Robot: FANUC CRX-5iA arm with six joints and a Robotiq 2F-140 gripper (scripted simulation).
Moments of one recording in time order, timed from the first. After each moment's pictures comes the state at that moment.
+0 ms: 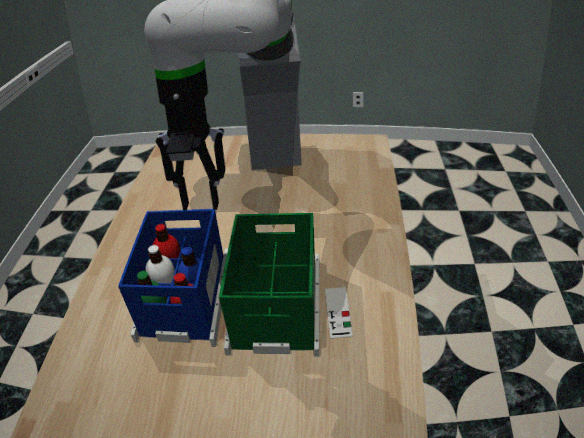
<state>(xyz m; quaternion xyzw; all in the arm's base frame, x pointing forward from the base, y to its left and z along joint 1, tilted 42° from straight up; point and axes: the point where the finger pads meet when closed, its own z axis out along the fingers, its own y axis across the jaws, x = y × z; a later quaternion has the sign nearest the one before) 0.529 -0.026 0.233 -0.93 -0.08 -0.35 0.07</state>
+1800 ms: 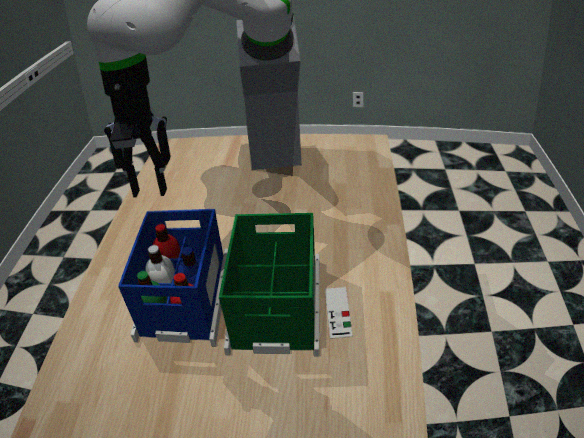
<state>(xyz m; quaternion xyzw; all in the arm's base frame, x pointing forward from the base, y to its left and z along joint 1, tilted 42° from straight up) 0.522 -0.144 0.235 -0.93 -0.08 -0.35 0.08</state>
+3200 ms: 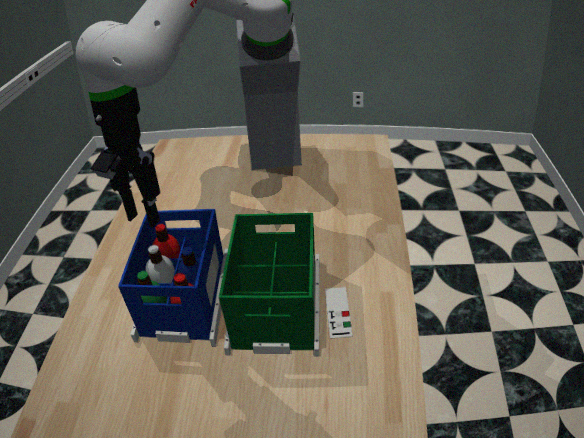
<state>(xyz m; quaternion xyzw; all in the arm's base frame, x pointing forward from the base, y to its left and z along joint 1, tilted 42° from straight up) 0.581 -0.147 0.225 -0.93 0.10 -0.33 0.15</state>
